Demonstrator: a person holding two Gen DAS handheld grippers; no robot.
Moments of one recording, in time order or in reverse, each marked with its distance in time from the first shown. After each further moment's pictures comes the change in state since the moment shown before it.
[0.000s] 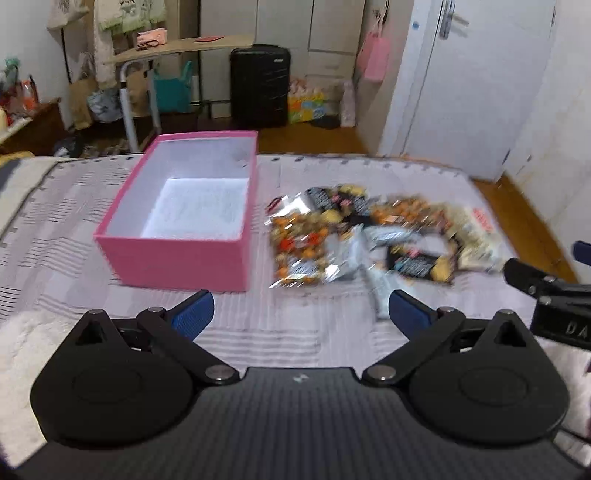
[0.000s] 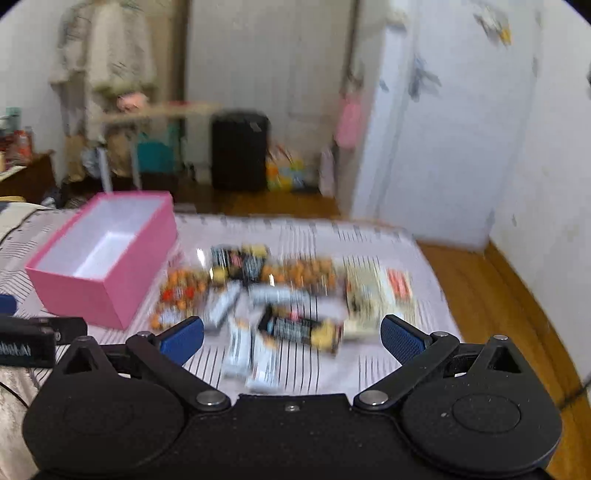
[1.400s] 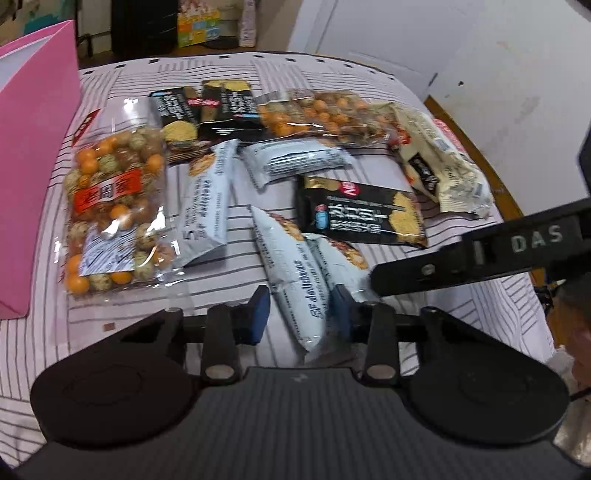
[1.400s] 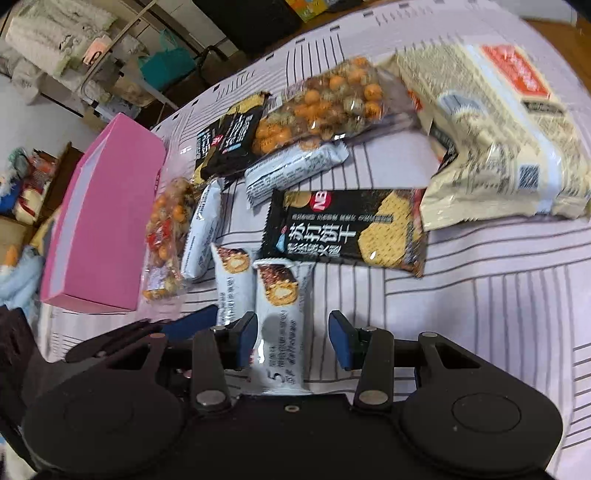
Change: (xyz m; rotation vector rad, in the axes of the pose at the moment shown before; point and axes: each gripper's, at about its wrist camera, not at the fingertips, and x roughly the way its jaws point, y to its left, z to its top) left arm 0.233 -0.074 -0.022 0.105 0.255 -0.312; right arm 0.246 -0.077 -0.060 0.511 0.667 0.497
